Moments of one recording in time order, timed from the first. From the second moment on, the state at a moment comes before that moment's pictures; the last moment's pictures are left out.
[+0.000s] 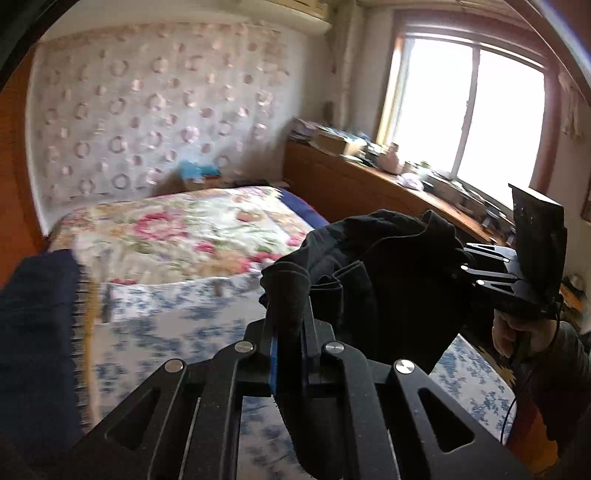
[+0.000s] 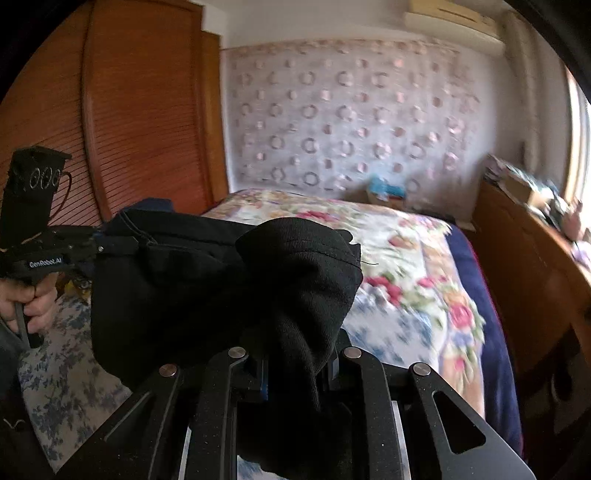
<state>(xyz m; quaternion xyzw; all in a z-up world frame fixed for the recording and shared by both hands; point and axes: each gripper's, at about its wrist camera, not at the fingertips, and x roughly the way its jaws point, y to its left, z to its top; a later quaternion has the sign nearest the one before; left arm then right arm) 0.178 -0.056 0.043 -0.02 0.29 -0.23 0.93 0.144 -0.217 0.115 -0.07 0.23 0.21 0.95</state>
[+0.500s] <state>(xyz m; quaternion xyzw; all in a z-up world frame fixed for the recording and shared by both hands) 0.159 0.066 0.056 -0.04 0.24 -0.09 0.97 0.258 -0.122 0.131 -0.16 0.20 0.33 0.91</state>
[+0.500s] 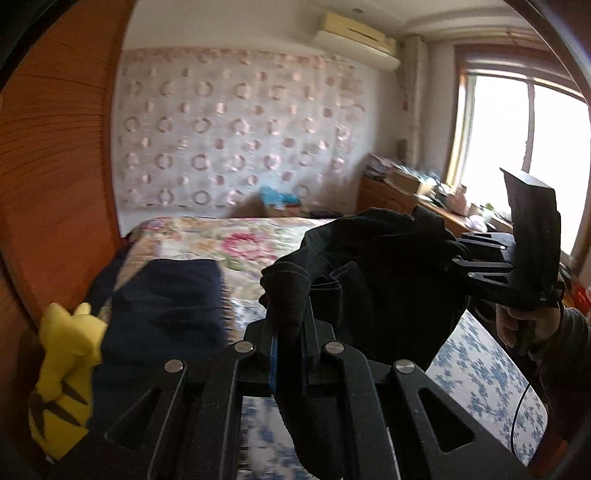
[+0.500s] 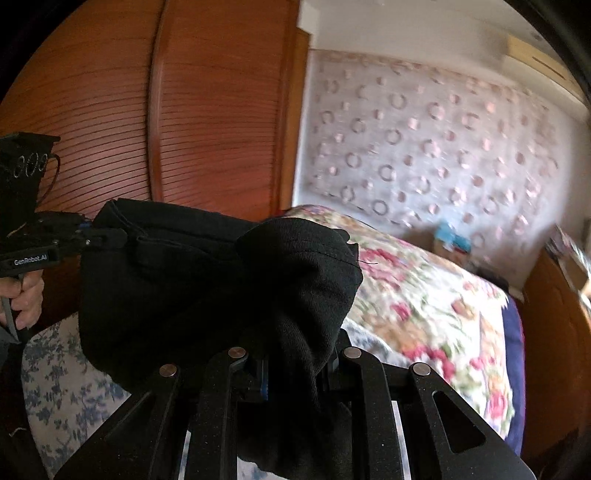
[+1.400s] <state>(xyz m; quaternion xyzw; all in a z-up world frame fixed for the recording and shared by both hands) 0.120 0.198 -0.050 -0.14 0.27 0.09 0.95 0.410 0.059 0.128 -0.21 0.22 0.43 0.85</state>
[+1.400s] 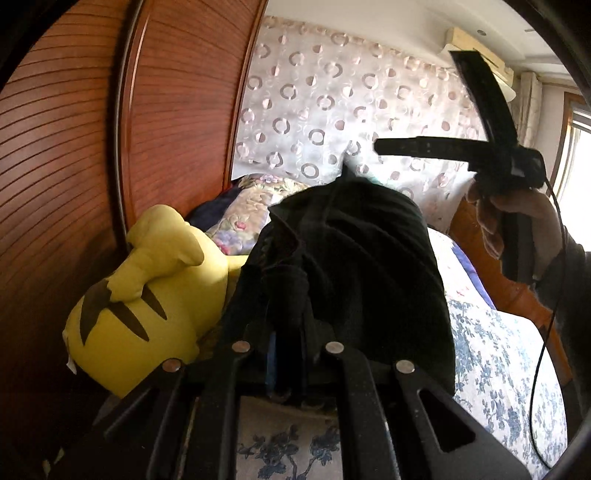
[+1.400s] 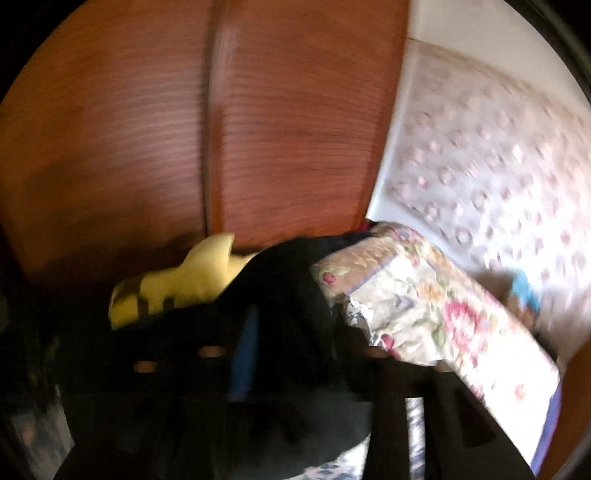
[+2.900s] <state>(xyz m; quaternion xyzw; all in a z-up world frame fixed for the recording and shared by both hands) 0.051 0.064 -0.012 -0.01 0.26 -0.02 0.97 0.164 -0.151 0.043 -0.09 0.22 0.29 0.93</state>
